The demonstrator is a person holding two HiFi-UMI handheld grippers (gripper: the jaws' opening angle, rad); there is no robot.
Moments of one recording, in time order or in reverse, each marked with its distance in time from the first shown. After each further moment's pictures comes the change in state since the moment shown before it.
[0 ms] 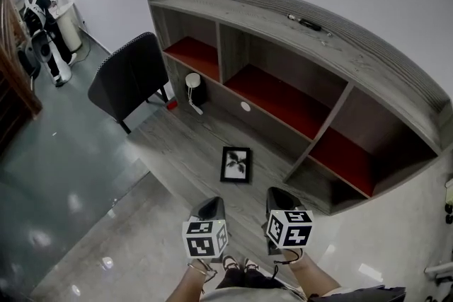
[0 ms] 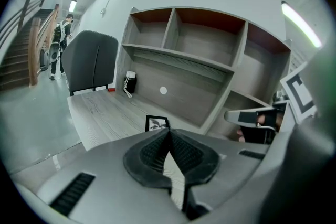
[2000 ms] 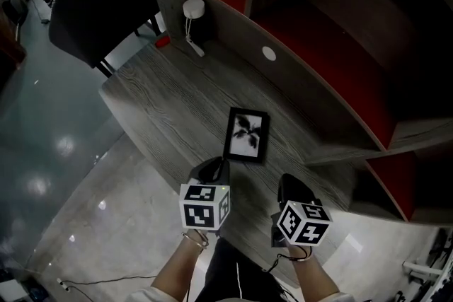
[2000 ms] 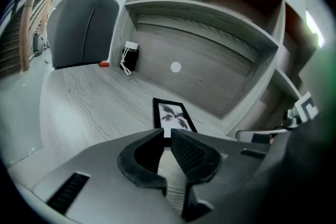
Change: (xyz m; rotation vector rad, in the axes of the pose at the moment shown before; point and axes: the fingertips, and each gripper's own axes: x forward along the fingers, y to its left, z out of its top) left arm 0.147 0.060 -0.041 -0.054 0.129 -0.049; right arm 0.110 -0.053 -0.084 0.102 0.175 -0.082
